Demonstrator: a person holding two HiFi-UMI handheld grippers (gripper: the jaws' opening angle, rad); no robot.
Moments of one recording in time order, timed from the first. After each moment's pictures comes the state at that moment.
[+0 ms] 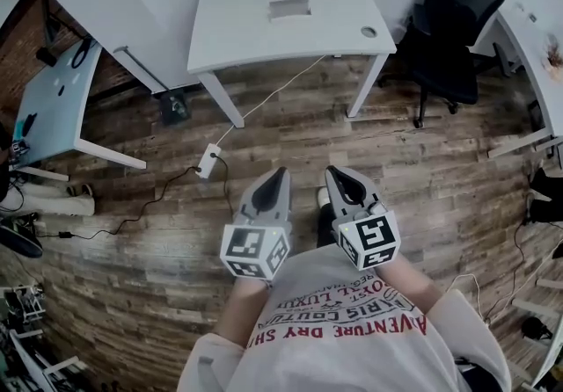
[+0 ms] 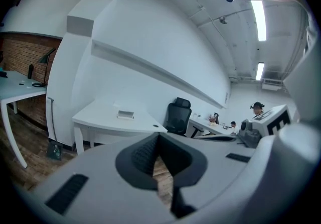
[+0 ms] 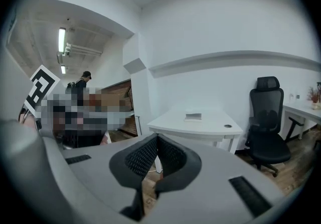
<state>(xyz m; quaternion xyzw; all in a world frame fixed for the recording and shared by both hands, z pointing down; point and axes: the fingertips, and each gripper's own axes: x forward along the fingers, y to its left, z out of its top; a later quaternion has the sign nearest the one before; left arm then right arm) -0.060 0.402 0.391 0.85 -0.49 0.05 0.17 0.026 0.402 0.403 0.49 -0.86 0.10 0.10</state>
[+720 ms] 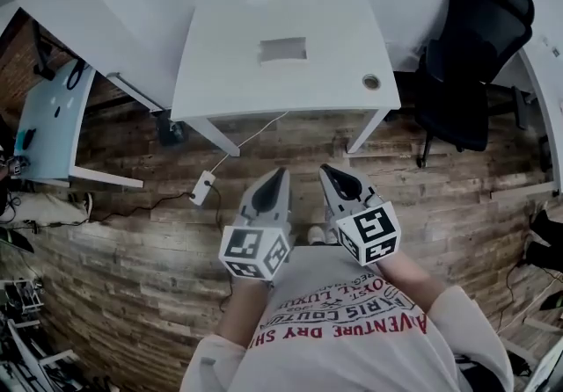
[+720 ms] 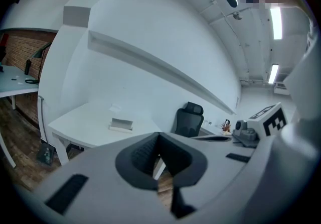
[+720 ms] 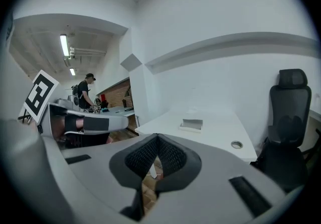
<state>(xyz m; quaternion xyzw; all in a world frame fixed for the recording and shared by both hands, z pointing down) 0.015 0.184 0.380 0.83 -0.53 0.03 0.18 0.087 0.176 0.392 0.41 -0.90 0.11 0.12</state>
